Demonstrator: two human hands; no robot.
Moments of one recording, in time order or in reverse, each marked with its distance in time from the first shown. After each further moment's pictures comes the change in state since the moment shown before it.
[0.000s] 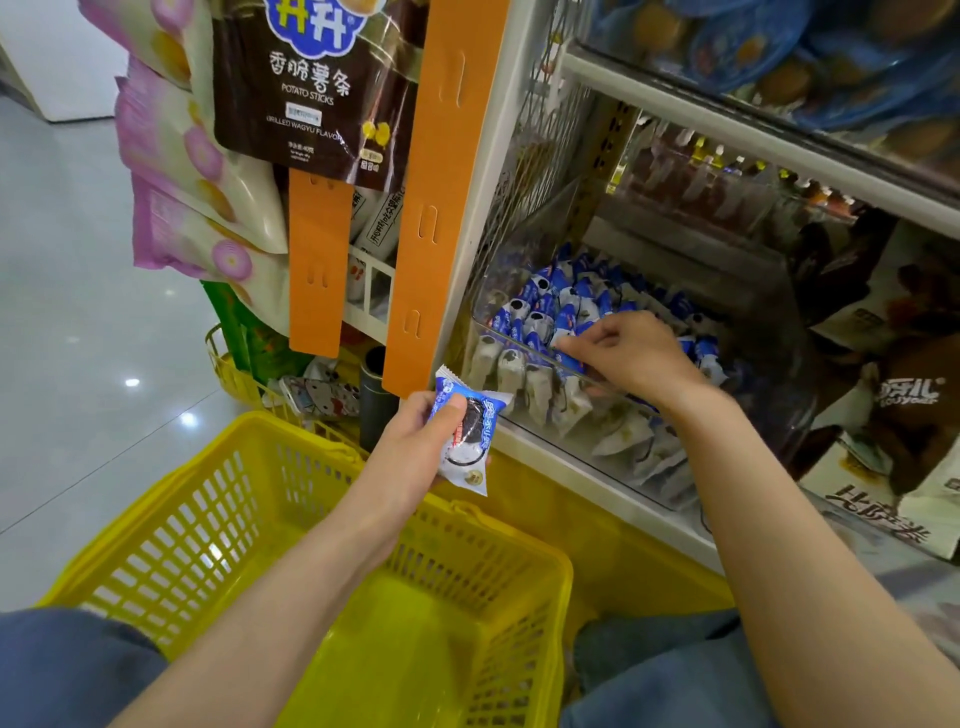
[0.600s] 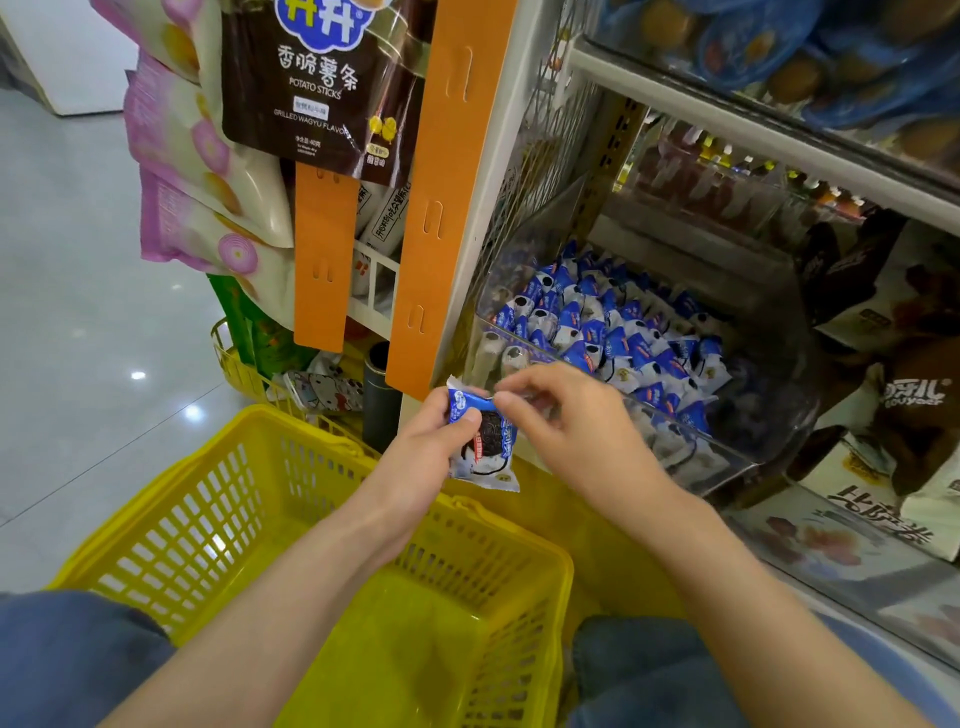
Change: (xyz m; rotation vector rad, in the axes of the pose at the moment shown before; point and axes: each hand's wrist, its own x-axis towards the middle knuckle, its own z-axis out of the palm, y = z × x) left_hand 0.000 -0.006 0.002 -0.051 -0.157 0.042; right_hand -0.082 -0.013 0.042 -0.124 -0.005 -0.477
